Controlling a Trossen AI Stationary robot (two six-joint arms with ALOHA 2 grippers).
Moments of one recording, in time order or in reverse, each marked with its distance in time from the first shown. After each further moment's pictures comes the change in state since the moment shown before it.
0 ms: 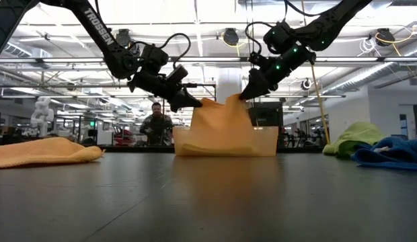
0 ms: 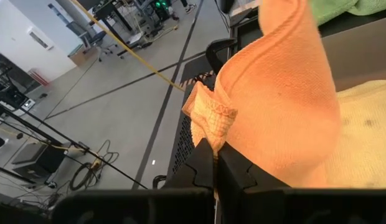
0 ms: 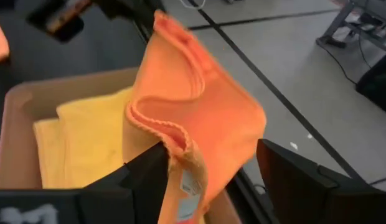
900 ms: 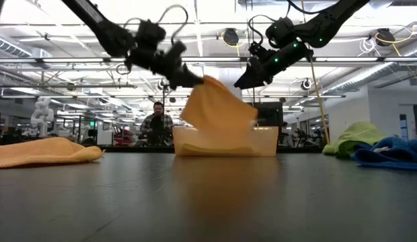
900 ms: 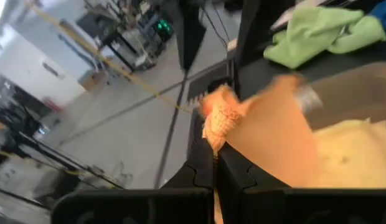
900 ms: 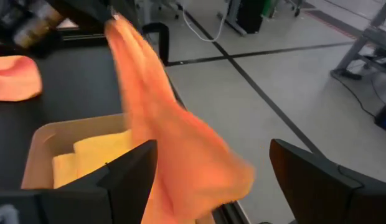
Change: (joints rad) left arm -0.078 -0.176 -0.002 -0.107 -0.041 0.047; right arm -0.052 0.003 0.063 0.041 -0.154 -0.014
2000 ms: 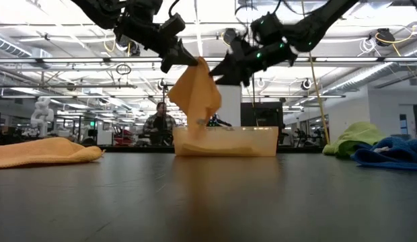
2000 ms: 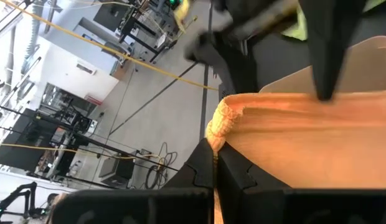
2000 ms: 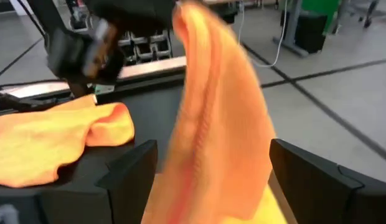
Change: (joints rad) left arm -0.164 -0.208 0.001 -0.231 -0.332 0.185; right arm 0.200 0.106 0.000 0.221 -0.058 0.245
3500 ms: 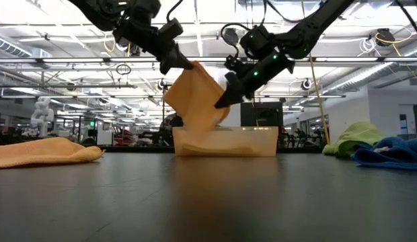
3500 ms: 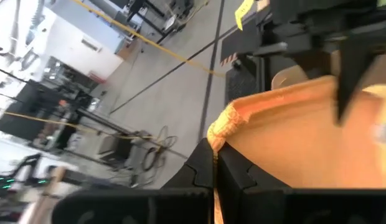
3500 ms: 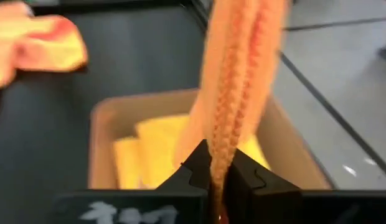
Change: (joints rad) left arm 0.049 0.002 0.001 -0.010 -0.027 -0.073; right arm 0.048 0.078 0.000 -0.149 0.236 -0.151
